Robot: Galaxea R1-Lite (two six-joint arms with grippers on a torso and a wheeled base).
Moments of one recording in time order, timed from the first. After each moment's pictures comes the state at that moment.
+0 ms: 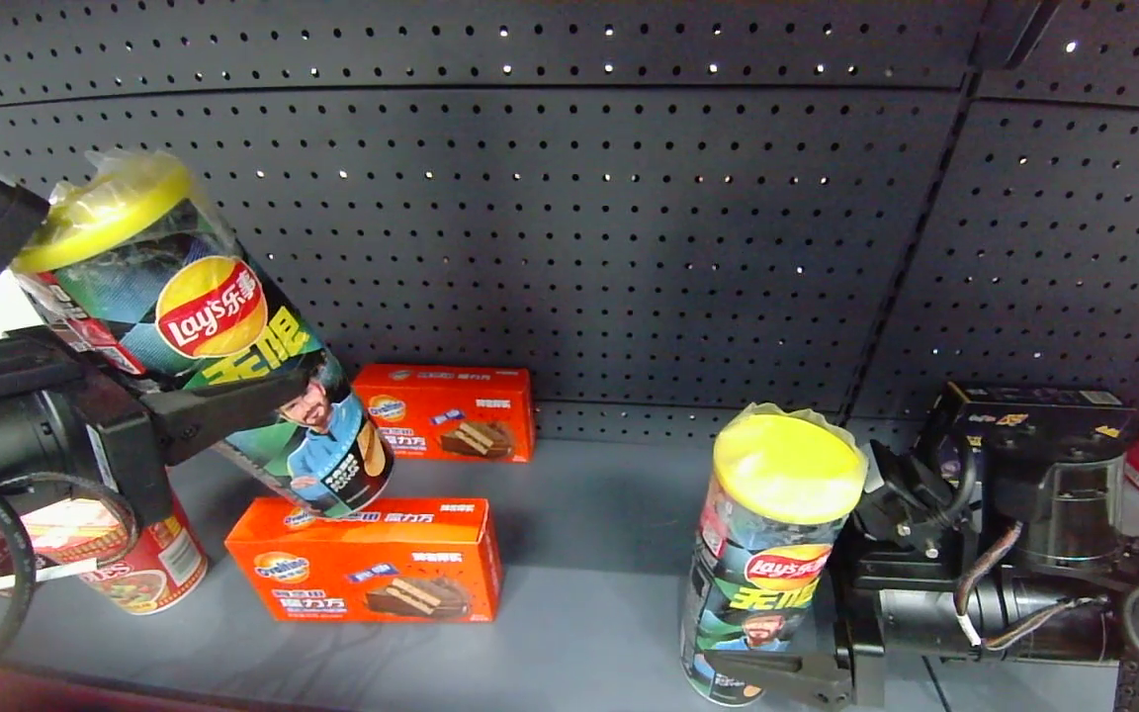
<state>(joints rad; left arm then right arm) -0.29 1.17 -0.78 -0.20 -0.22 0.11 0.54 1.65 -0.47 -0.86 0.71 -0.22</state>
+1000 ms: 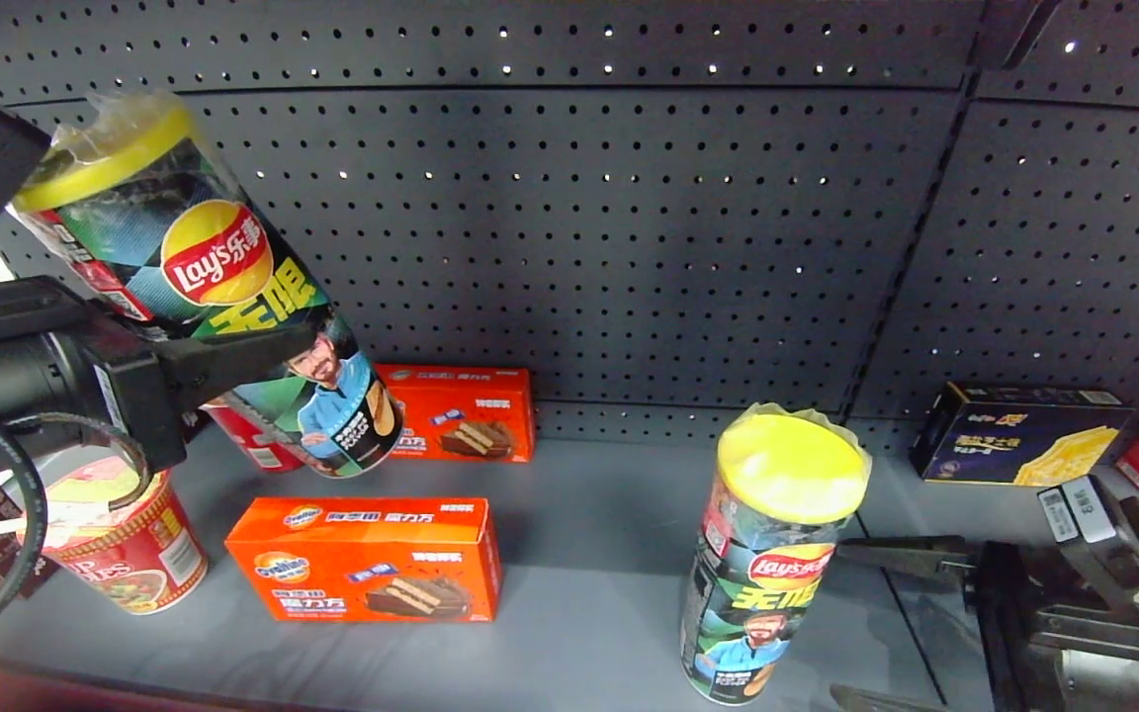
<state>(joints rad) -0.29 1.21 -0.86 -0.20 -0.22 0.11 0.42 1.34 -0.25 -0.85 0.67 -0.22</state>
